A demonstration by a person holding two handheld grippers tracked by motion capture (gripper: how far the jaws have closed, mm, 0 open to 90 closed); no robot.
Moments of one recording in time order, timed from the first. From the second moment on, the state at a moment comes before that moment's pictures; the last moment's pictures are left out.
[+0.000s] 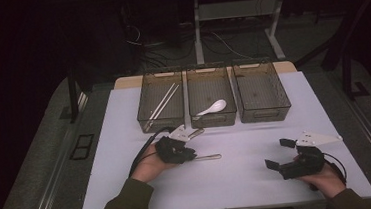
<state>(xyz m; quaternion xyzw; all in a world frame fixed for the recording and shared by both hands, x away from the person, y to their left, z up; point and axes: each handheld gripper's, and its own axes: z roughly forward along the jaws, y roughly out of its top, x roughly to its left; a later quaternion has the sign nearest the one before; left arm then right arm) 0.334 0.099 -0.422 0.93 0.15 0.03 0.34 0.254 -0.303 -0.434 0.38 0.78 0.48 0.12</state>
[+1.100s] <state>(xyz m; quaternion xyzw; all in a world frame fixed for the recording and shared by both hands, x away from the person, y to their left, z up) 0.340 0.106 -0.436 0.94 0.11 0.00 0.32 0.254 -0.303 -0.434 0.38 0.78 0.49 0.12</state>
